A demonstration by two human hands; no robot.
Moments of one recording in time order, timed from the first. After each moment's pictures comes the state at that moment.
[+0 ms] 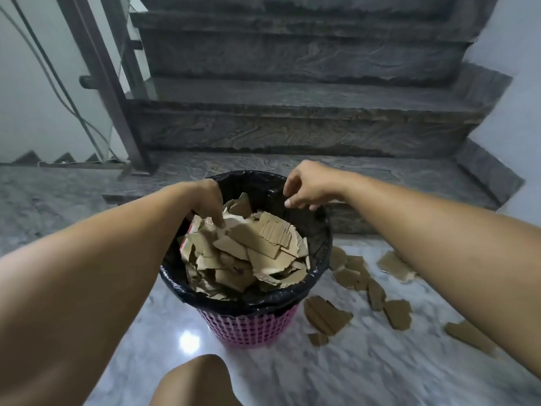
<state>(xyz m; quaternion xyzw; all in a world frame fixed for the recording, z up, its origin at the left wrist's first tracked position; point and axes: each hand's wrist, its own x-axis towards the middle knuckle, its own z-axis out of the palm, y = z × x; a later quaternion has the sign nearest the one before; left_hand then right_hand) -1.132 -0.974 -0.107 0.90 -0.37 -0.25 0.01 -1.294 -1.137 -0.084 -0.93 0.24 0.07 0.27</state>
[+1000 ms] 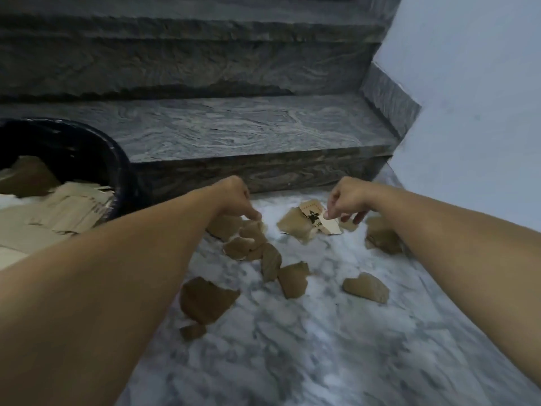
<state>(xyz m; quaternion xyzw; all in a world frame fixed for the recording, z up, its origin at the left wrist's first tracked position) -1.341 -1.248 -0.255 0.82 -0.47 -0.32 0.09 -1.550 -1.397 -0.251 -0.80 0.49 0.18 0.31</state>
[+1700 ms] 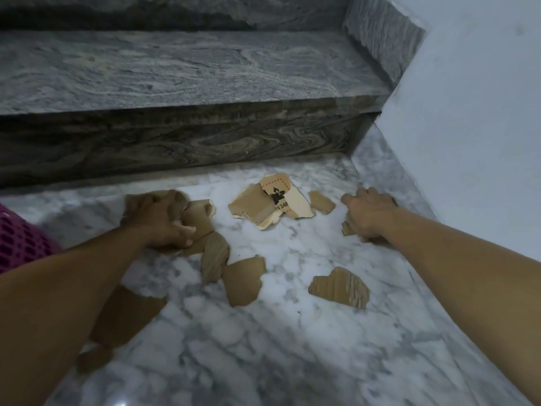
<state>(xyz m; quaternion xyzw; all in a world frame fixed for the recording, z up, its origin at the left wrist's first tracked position) -1.325 -1.261 -0.429 0.89 -0.37 -0.27 0.03 -1.654 -1.491 -0.408 -0.85 0.42 0.31 -0.05</state>
